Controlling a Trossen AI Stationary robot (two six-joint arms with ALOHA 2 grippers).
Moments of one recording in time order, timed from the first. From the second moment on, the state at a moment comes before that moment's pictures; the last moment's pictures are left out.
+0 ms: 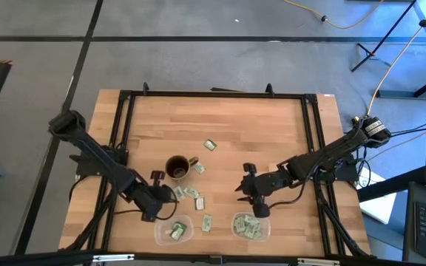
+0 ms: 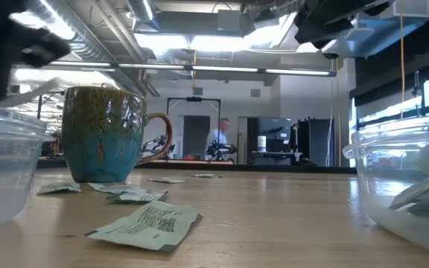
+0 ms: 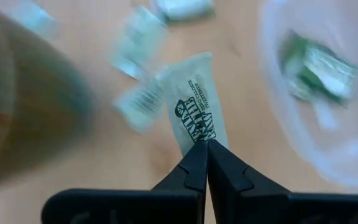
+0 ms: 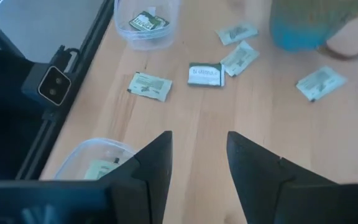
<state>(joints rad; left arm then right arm) -0.69 1.41 0.88 -0.67 -0.26 -0.56 0.44 1.46 0.99 -0.27 0.13 0.21</state>
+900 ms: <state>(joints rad) -0.54 1.54 0.88 0.19 -1.05 0.52 0.40 1.59 0.99 0.31 0.56 -0.03</state>
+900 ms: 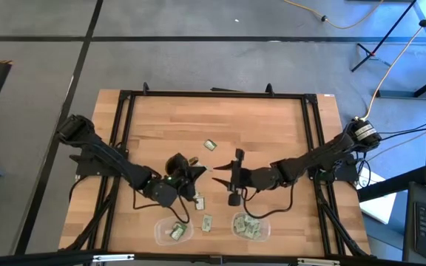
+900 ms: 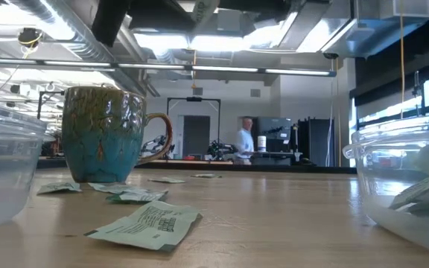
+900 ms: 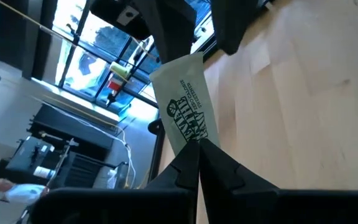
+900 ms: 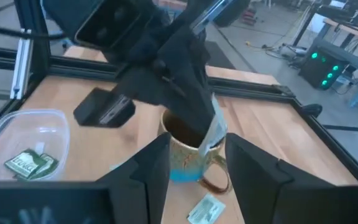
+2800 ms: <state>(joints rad) -0.59 1.50 0.89 0.01 -0.63 -0.07 0.52 1.54 0.99 -0.25 -0.03 0.64</state>
